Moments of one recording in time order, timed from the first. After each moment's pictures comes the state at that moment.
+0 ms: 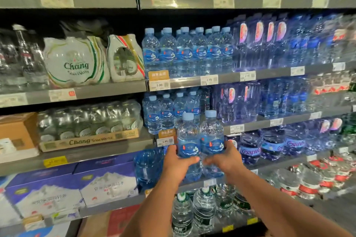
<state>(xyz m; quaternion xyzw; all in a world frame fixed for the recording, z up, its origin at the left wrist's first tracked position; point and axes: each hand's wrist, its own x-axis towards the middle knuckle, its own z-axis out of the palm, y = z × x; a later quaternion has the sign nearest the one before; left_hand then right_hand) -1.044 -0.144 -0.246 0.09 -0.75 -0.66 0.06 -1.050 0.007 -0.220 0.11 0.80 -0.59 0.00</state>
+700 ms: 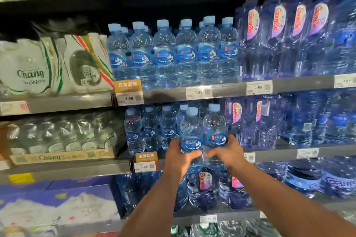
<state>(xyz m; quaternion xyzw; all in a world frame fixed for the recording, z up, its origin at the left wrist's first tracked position) -1.222 -0.052 -0.233 0.14 -0.75 -0.64 0.12 -1.266 0.089 -0.223 0.05 0.78 -0.62 0.04</state>
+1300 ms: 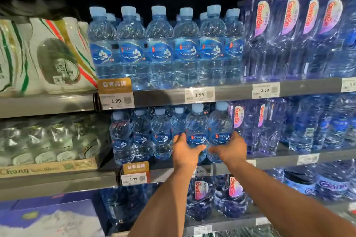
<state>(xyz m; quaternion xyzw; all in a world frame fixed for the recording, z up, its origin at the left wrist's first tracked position) -1.308 -0.043 -0.250 0.13 -0.84 -0.50 0.18 -1.332 0.076 -0.237 0.11 0.86 -0.49 -0.10</state>
